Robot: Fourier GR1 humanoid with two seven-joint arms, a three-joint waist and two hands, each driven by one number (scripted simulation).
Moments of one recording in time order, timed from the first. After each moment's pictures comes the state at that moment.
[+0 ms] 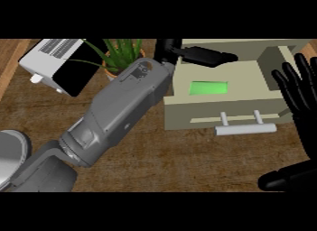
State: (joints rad) left arm -1.31 0.00 -0.51 -0.50 0.76 0.41 -0.46; right arm -0.15 -0.12 -0.12 -2.01 -0.32 0.23 0.16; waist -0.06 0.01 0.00
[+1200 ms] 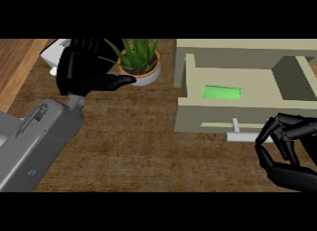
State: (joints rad) left arm -0.68 0.38 -0.37 -1.22 0.81 0.38 -0.31; right arm -0.04 -0.27 -0.04 -2.03 0.00 0.38 0.13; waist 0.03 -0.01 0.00
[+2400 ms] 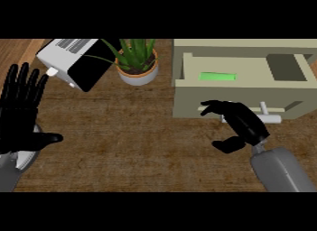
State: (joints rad) left arm -0.16 0.56 -0.16 -1.49 0.84 0.07 -0.36; right arm -0.29 -0.26 0.23 -1.30 0.77 0.12 -0.22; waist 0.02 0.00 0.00
